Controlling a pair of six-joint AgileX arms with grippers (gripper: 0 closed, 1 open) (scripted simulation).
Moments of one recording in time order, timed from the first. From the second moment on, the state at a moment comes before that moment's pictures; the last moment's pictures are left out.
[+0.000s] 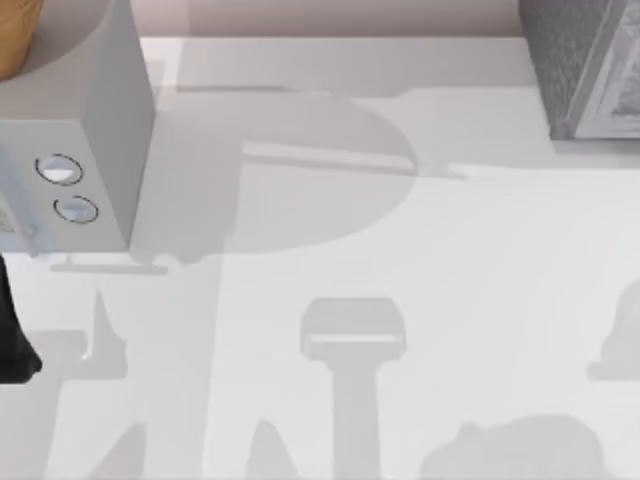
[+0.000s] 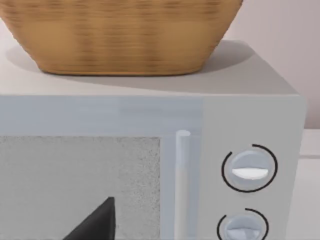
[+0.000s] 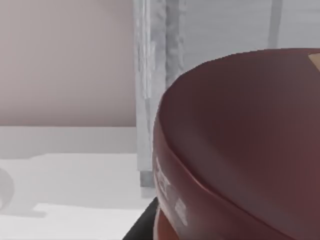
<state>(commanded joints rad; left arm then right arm) 0.00 0.00 0.00 0.00 0.00 0.00 0.00 0.00 0.00 0.00 0.00 0.00</state>
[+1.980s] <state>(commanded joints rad) 0.00 0.00 0.00 0.00 0.00 0.00 0.19 1.35 1.86 -0.52 0.20 0.02</state>
